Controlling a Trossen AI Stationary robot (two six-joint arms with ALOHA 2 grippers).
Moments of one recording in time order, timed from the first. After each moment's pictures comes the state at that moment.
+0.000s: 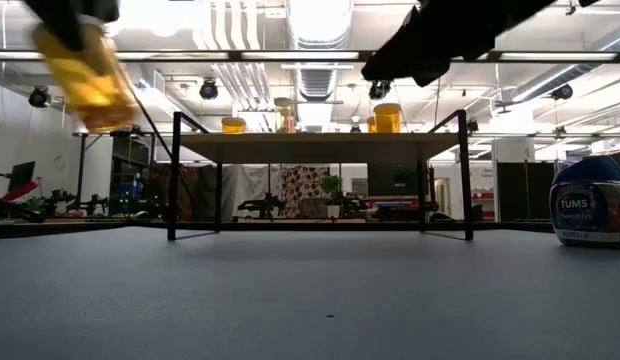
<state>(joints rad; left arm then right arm) -0.66 1.54 1.30 -1.04 -0.38 -0.91 0.41 1.53 0.86 0.13 0.31 0.07</state>
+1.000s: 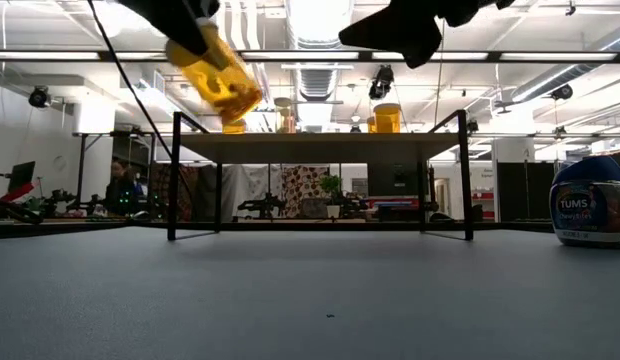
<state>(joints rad) -0.52 1.54 1.23 -0.67 -0.44 -0.31 0.41 1.52 0.86 0.29 0.31 0.13</state>
